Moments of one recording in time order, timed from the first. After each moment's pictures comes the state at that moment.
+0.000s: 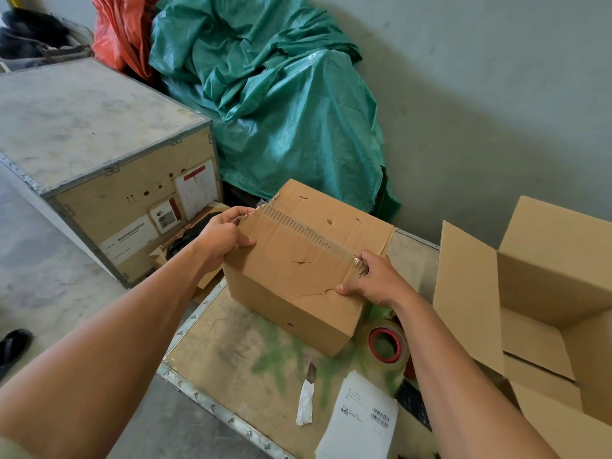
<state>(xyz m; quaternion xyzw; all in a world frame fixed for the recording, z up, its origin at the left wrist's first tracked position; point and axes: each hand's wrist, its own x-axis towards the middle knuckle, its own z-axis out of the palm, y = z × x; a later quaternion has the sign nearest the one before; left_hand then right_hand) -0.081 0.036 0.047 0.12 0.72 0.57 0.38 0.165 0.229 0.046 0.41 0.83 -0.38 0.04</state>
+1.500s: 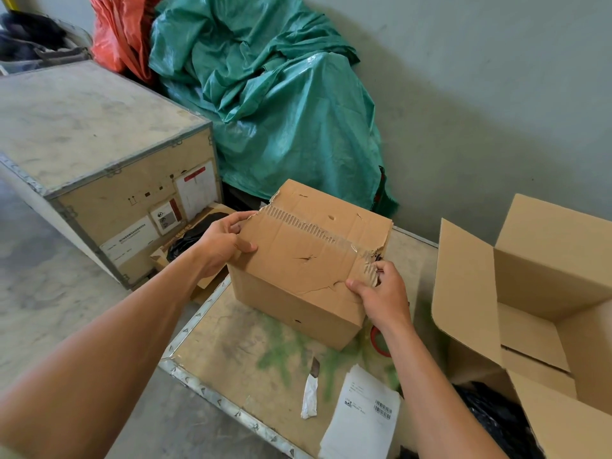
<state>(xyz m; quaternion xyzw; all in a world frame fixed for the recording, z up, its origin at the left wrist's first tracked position) -0.072 0.017 0.052 0.15 0.72 0.55 0.40 0.190 0.181 0.034 0.49 0.73 -0.45 -0.18</state>
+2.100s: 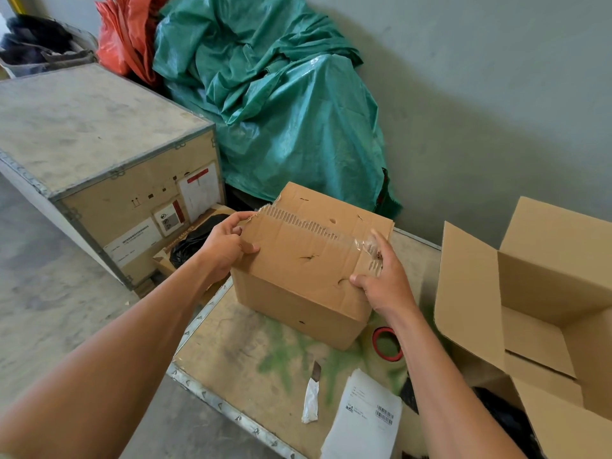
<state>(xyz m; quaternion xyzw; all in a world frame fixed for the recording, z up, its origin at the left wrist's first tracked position) -0.062 0.023 0.053 0.12 0.69 0.60 0.38 0.179 0.195 0.055 0.43 0.73 -0.51 -0.18</state>
